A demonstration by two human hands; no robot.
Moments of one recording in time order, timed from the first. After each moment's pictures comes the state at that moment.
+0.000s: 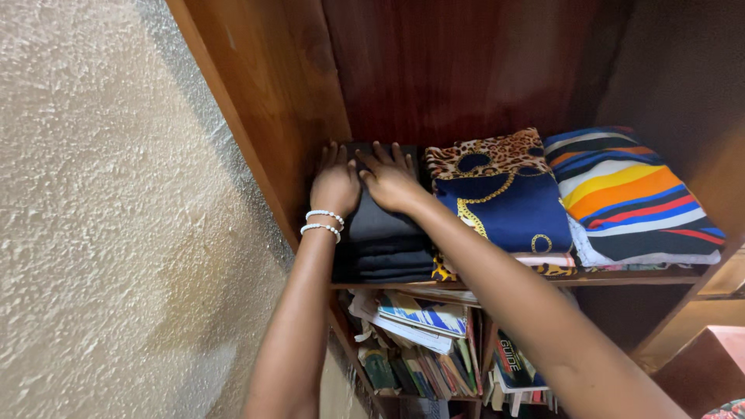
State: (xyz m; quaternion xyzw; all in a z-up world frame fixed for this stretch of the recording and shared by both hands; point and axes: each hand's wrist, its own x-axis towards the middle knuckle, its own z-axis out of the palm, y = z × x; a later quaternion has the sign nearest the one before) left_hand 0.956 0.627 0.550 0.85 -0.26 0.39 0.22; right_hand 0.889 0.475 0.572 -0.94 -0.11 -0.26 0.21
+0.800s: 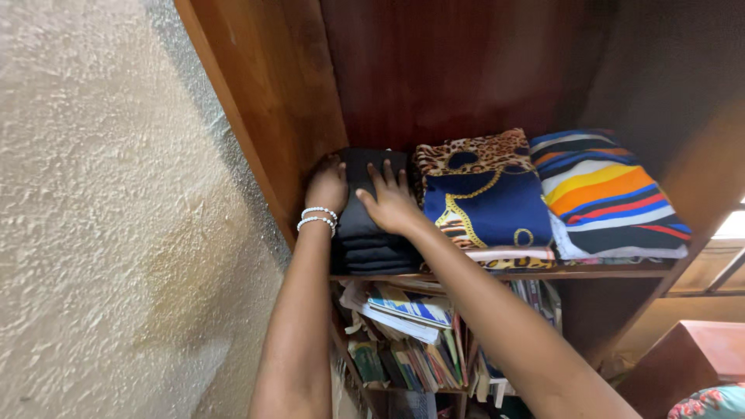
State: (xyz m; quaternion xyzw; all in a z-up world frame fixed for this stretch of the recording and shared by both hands) left_hand 0.988 0.630 0.518 0.81 -0.27 0.44 0.27; right_hand 0.854 0.473 0.528 -0.93 -0.07 -0.23 0.27
